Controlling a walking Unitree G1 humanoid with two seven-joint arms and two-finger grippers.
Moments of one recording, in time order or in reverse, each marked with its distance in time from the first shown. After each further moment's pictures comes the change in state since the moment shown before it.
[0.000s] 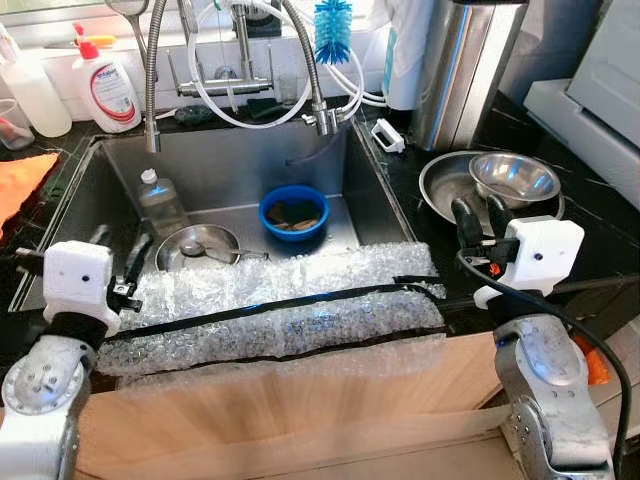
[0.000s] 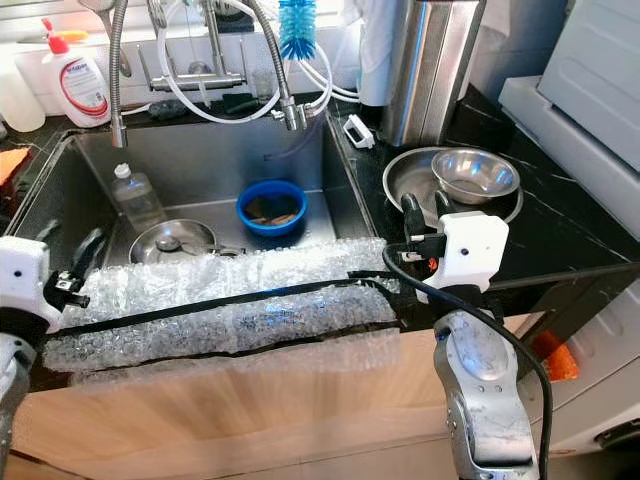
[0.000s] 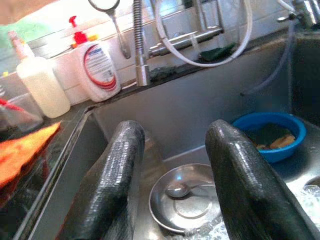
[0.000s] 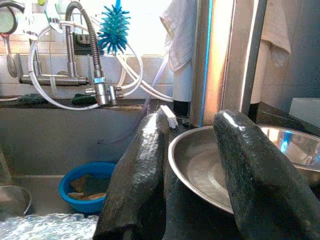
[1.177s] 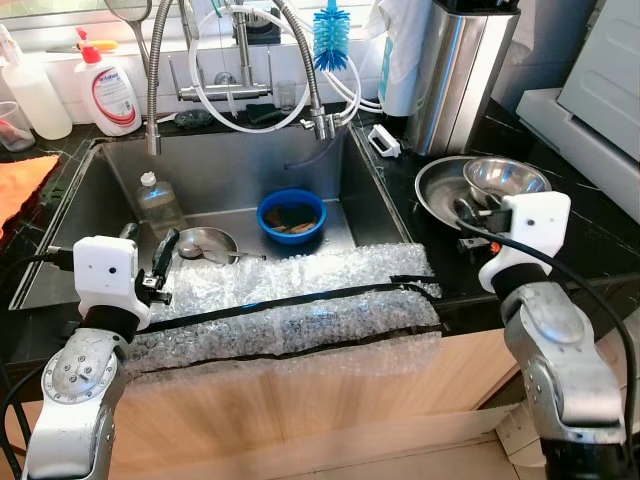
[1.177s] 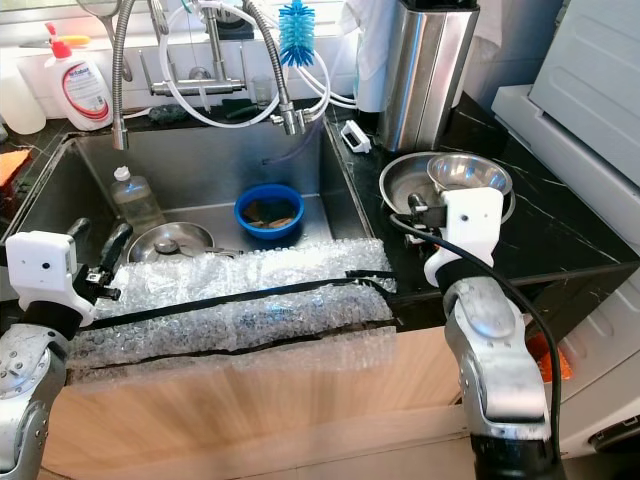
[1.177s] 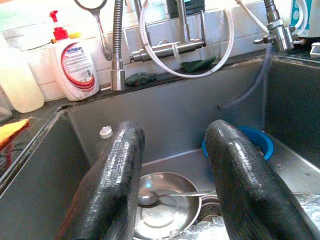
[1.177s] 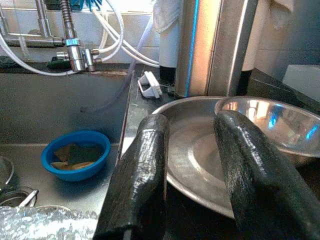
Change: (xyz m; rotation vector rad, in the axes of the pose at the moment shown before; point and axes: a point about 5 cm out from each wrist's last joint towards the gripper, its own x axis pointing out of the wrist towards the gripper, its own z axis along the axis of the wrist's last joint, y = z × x) left arm 0.010 -0.023 0.004 -0.102 -0.001 -0.023; right arm 0.030 -0.019 -0.005 -0.027 0.210 -0.008
